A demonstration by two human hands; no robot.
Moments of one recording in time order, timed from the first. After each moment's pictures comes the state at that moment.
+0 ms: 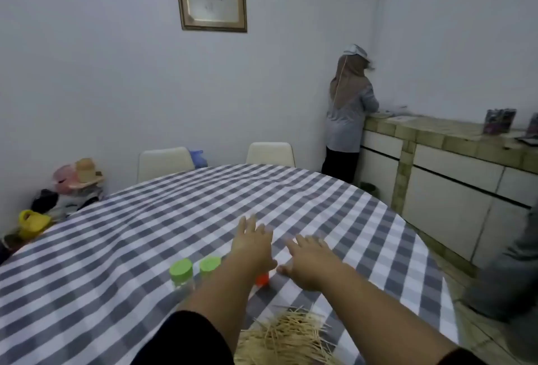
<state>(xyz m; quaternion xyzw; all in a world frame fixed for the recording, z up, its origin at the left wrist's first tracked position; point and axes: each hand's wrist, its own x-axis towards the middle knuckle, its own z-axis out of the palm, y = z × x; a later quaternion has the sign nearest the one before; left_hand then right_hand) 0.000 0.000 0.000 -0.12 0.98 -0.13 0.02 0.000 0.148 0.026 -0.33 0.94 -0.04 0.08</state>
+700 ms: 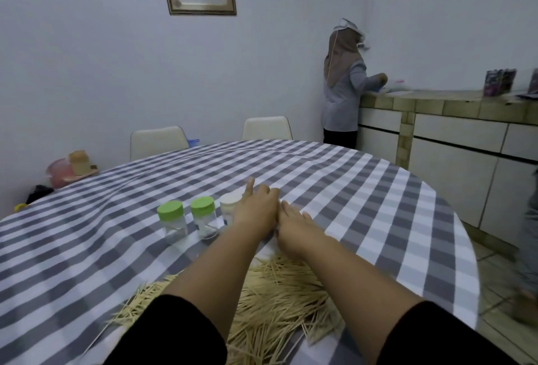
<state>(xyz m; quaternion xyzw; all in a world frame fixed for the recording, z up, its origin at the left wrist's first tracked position) 0.001 0.012 -0.093 -0.03 0.98 -0.14 -0.13 0.009 0.130 -0.099 -0.34 0.93 -0.15 0.03</state>
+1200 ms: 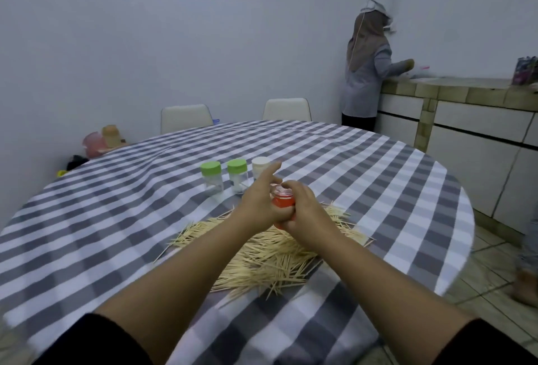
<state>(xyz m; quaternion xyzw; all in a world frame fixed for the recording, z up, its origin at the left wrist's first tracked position) 0.159 0.026 -0.095 -0.03 0.89 0.40 -0.21 0.116 0.149 -0.113 -0.37 0.83 -0.42 -0.03</state>
